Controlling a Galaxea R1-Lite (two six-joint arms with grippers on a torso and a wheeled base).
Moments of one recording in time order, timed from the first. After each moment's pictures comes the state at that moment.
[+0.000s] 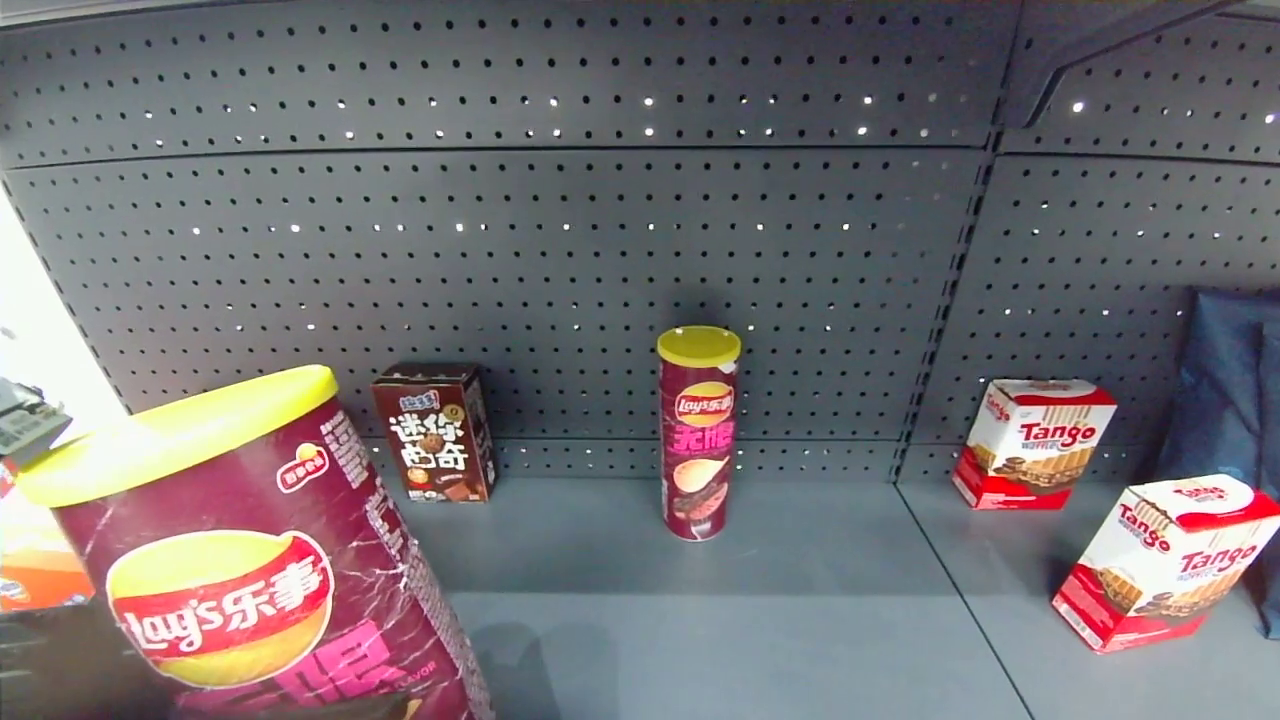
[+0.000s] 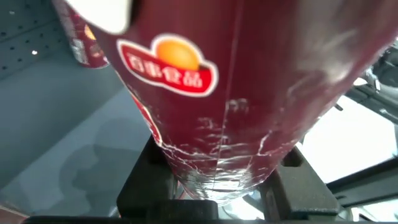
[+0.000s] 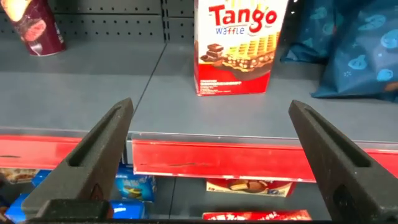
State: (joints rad) left arm -0.48 1.00 -0.60 -0.11 -0.63 -0.12; right arm 0.00 0.00 0.00 0.00 0.04 -0.01
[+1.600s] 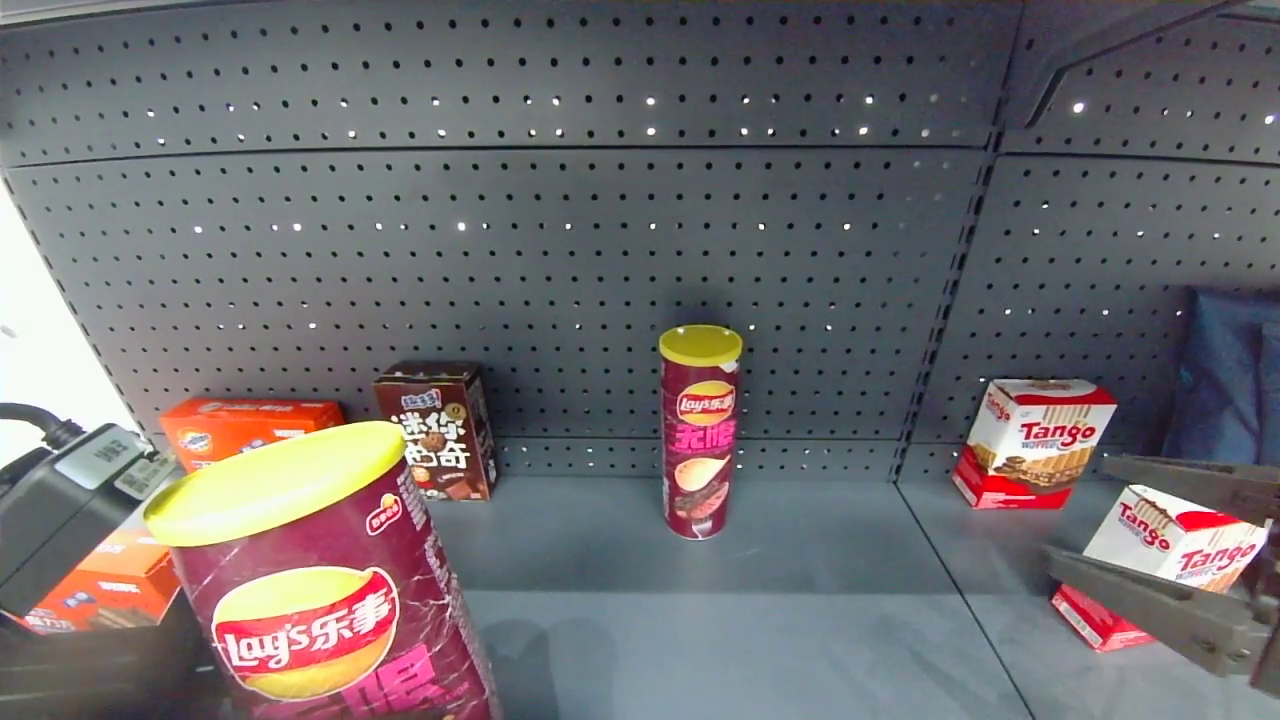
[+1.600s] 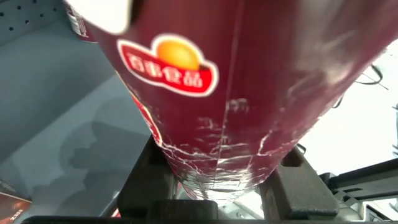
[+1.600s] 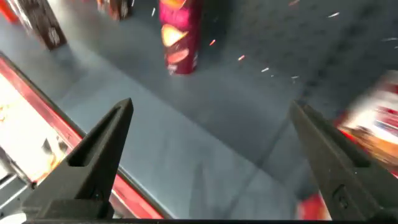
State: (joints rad) left arm -0.47 1.04 -0.56 -0.11 -0.62 -0.08; right arm 0.45 1.02 -0.56 -0.23 0.18 -0.12
